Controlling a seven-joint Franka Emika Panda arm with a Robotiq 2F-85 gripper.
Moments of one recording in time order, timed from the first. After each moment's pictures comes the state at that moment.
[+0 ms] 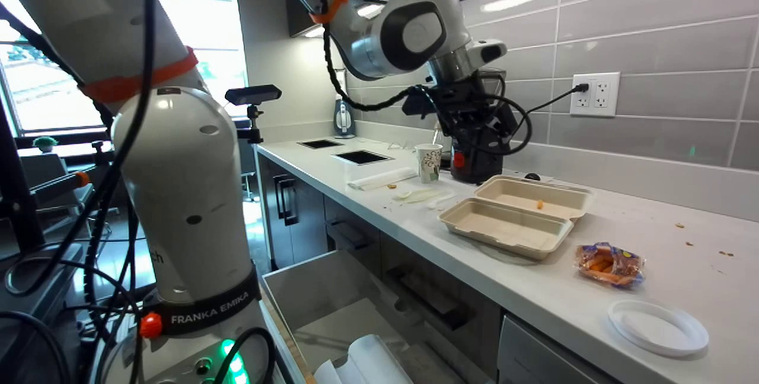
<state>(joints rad) -0.07 -0.35 -0.07 -2.69 -0.08 2.83 -0.19</state>
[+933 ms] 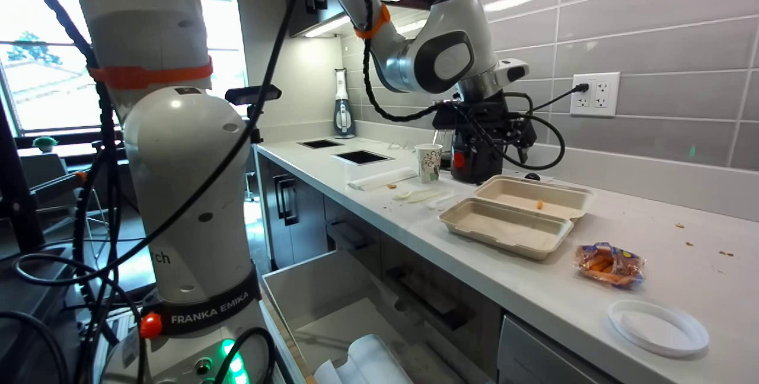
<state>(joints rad) 0.08 -0.09 -0.19 -2.51 0.05 2.92 -0.36</state>
